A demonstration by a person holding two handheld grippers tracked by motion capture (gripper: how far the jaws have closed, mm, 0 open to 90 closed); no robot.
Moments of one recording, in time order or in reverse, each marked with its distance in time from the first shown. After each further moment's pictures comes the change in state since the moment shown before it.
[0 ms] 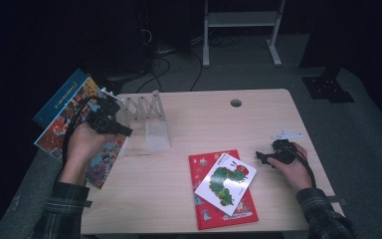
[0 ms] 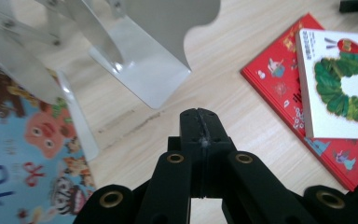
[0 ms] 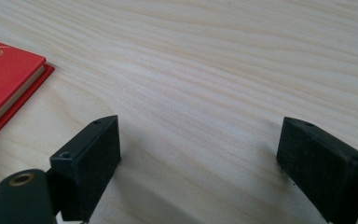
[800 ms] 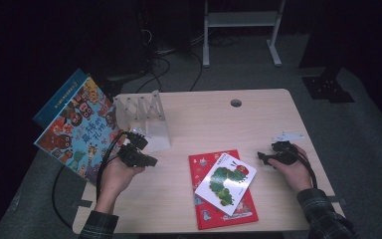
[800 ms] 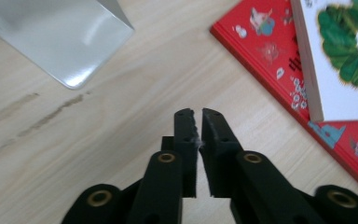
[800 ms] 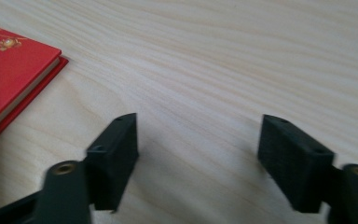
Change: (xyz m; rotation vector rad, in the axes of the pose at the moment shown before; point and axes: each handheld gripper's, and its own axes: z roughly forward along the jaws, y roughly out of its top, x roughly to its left) left arm -0.044 -0.046 0.096 0.015 -0.066 0.029; right arm 0.004 -0.003 -0.010 -0.013 -0.002 -0.046
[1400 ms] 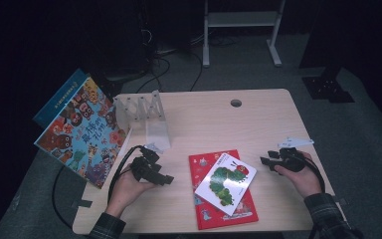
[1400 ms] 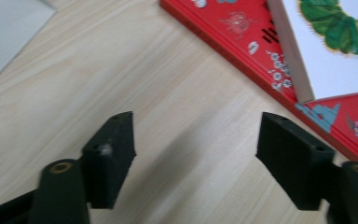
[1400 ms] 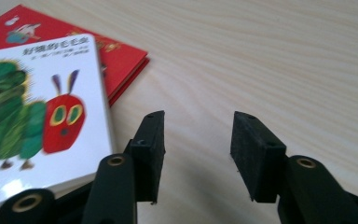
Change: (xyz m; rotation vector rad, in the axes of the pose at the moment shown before) left arm -0.018 -0.020 0.040 -0.028 -0.110 0.116; right arm 0.017 -0.005 -0.043 -0.016 0.140 -0.010
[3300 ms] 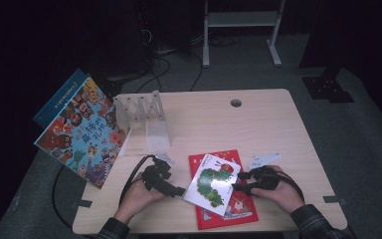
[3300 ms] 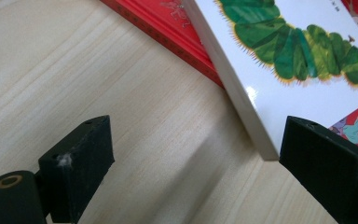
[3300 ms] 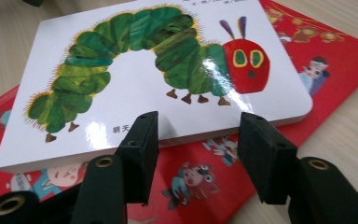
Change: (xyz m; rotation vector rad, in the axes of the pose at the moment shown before) left arm -0.021 -0.006 0.030 -0.010 -0.096 0.019; right arm 0.088 0.002 0.021 0.095 0.340 -0.178
